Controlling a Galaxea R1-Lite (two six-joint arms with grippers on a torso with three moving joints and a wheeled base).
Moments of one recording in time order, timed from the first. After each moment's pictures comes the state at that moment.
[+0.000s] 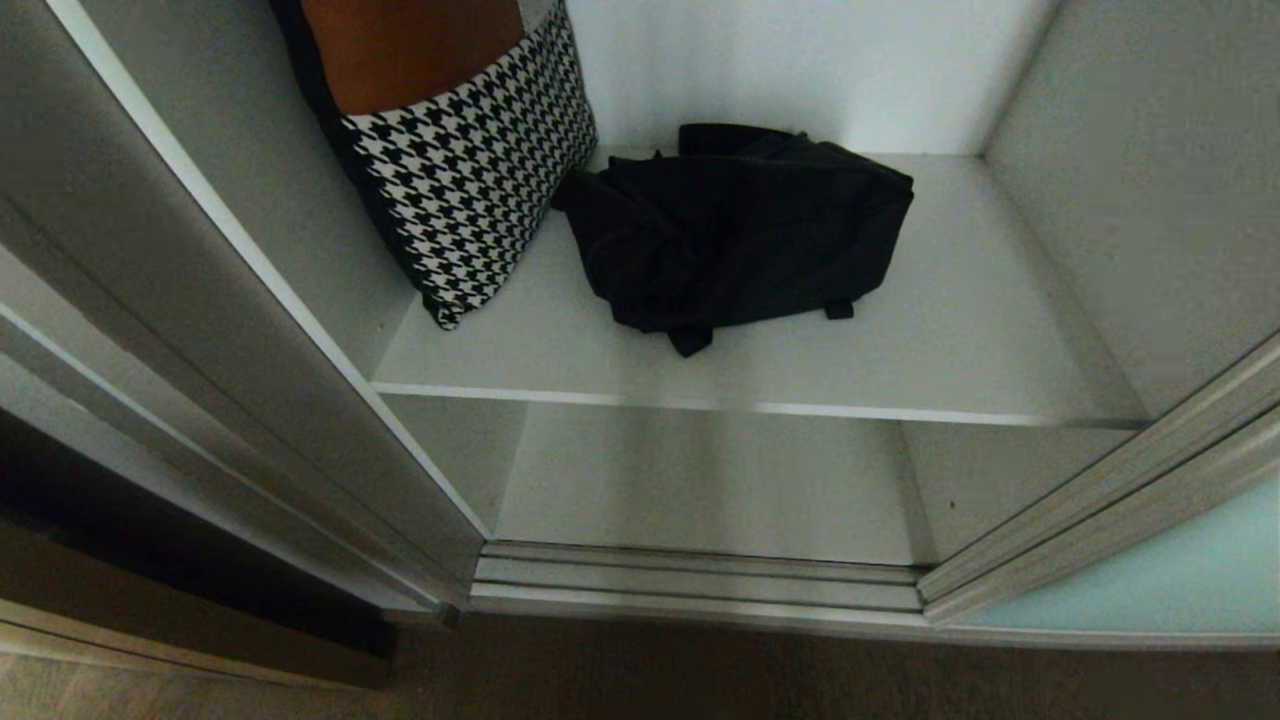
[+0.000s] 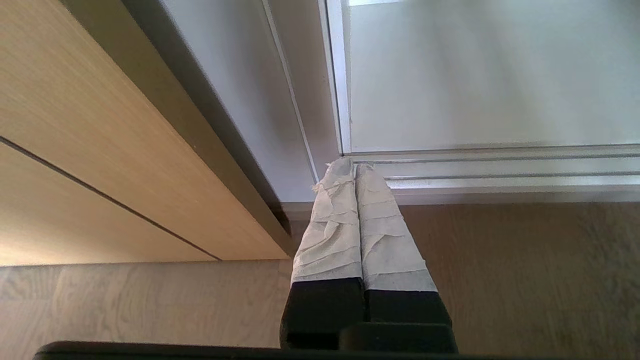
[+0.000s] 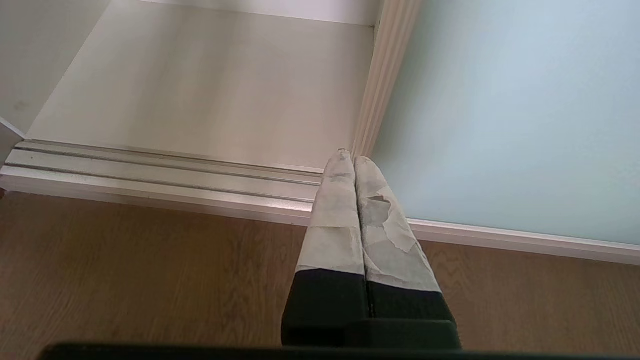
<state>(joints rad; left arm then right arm) 0.01 0.00 0.00 0.00 -0.05 0.12 0.00 0.00 0.00 0.00 0.00 -0.01</state>
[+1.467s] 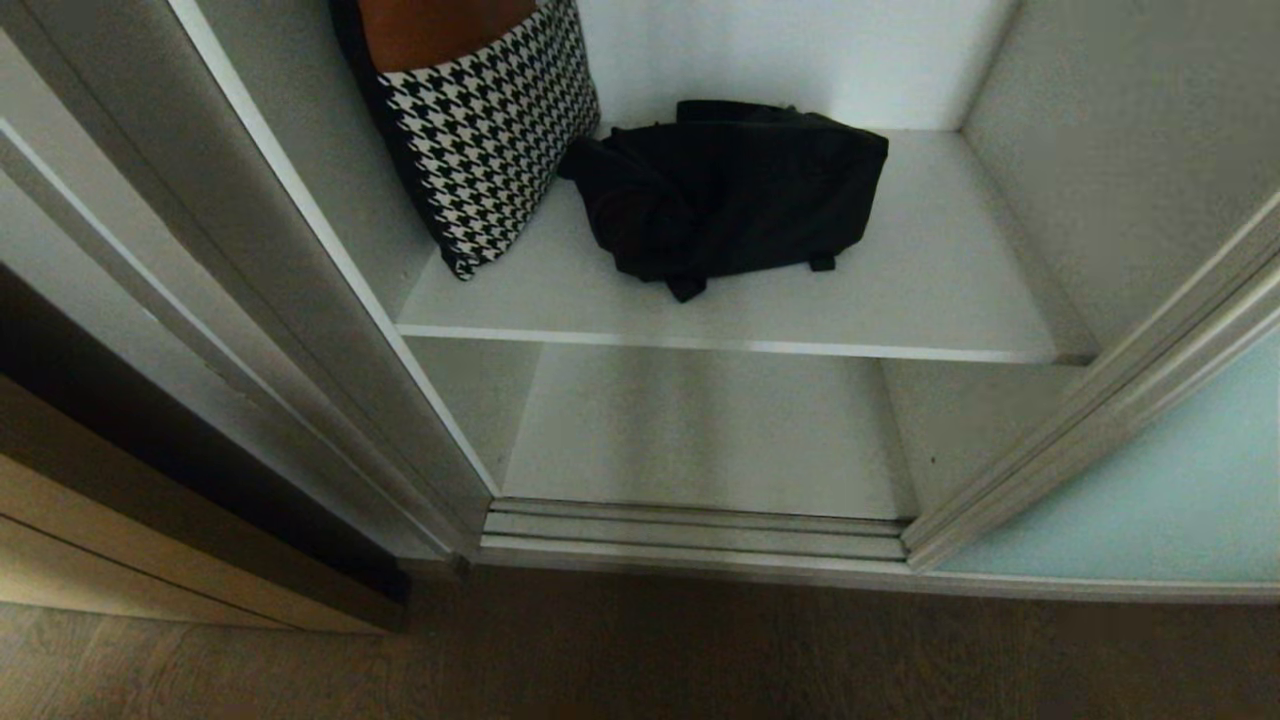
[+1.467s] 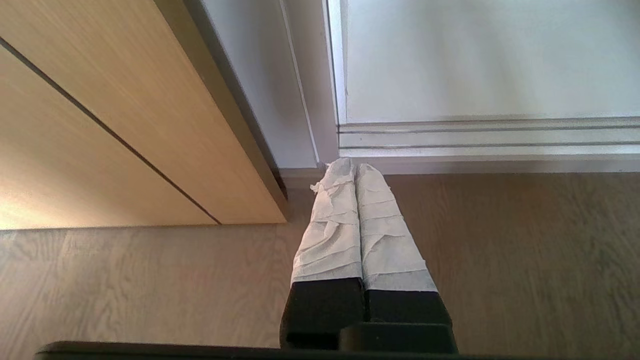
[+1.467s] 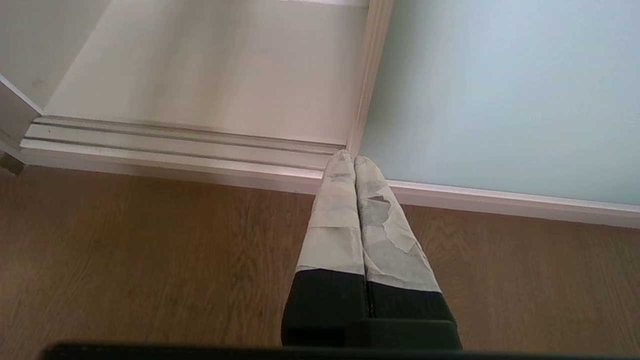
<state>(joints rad) 0.01 0.00 0.00 0.00 -0.05 0.11 0.00 0.00 0.00 0.00 0.00 0.01</state>
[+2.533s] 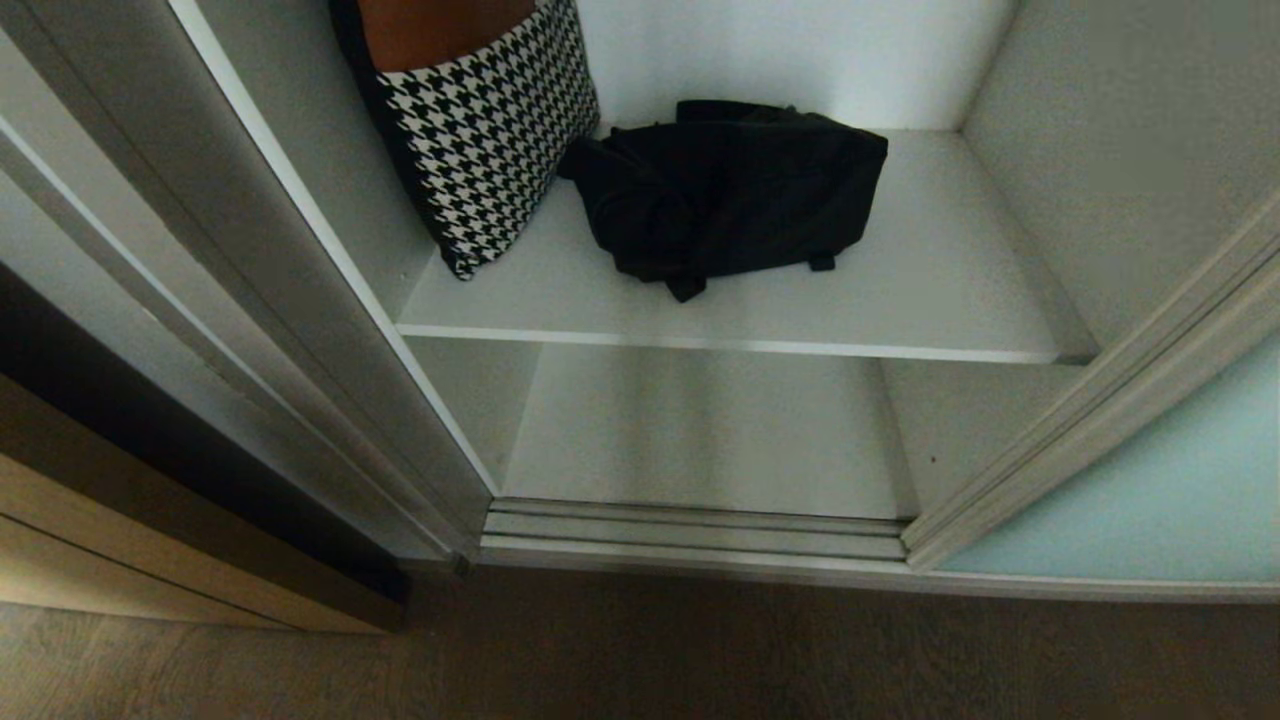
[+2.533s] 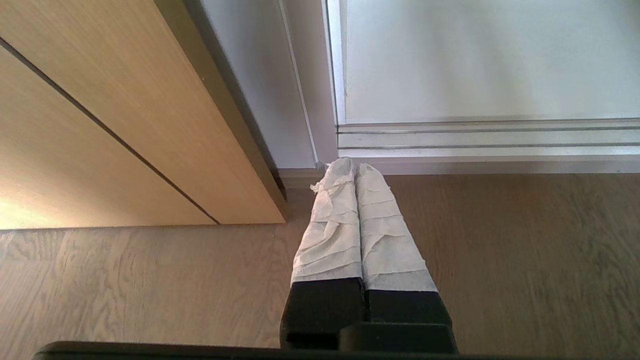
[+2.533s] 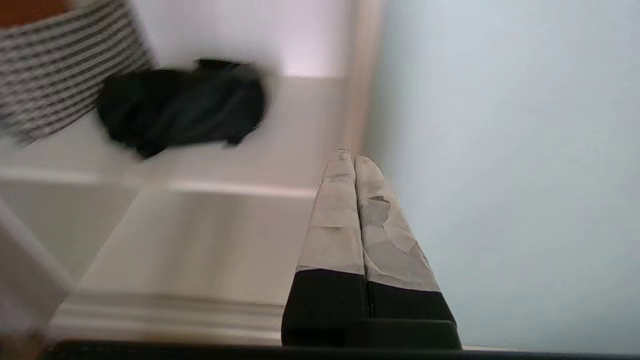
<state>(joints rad) 0.01 0.00 0.00 0.00 -0.05 0.10 0.00 0.30 -1.02 0.32 -0.07 -0.01</state>
